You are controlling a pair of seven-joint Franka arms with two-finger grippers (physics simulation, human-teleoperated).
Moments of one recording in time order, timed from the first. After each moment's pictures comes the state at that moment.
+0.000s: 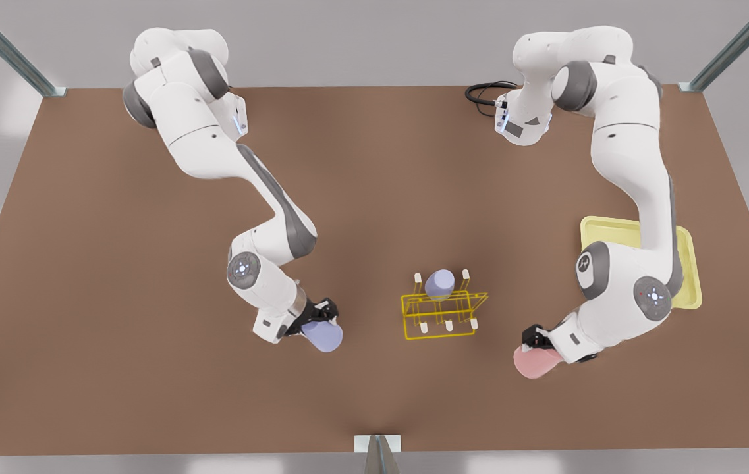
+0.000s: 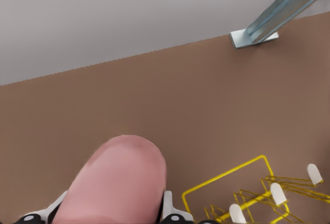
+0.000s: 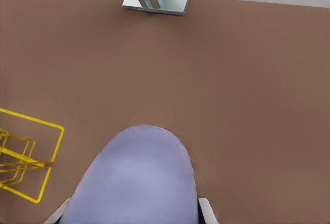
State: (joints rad) left arm -0.06 0.79 -0.17 -1.07 -0.08 2.01 0.15; right arm 0.33 0.81 0.19 -1.26 0.15 2.34 0.08
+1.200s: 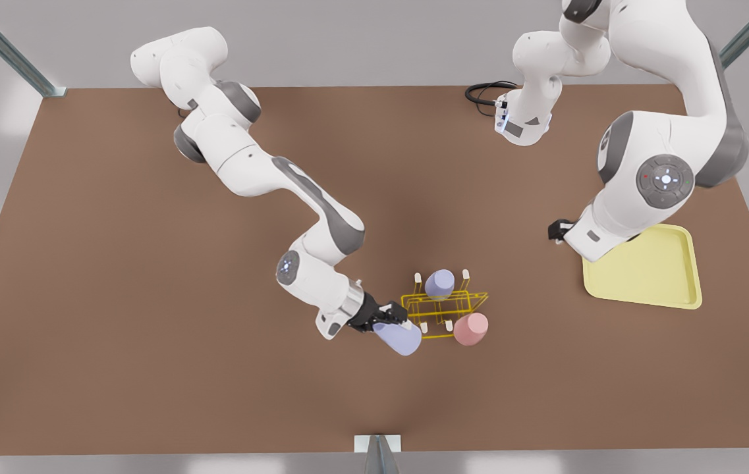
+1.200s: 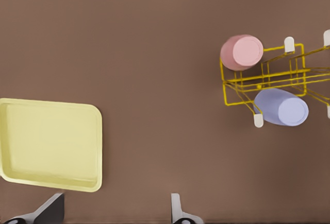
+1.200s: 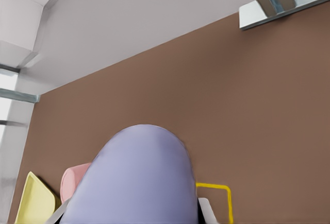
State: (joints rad) left arm -0.09 0.26 -0.14 -1.38 0.14 1.46 -0.14; right arm 0.44 1.13 0.36 -0.82 0.29 2.53 0.34
